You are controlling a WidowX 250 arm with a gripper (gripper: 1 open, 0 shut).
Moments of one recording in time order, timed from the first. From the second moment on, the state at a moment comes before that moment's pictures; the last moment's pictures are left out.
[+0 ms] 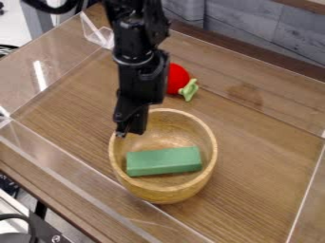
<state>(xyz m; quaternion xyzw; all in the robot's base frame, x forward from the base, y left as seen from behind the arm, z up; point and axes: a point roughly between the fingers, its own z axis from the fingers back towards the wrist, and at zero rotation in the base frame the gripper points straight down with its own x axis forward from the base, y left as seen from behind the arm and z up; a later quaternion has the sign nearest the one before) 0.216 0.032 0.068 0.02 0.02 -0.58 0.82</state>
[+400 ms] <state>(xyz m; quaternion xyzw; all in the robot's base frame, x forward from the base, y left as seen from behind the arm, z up) 0.214 0.042 0.064 0.02 0.02 -0.57 0.82</state>
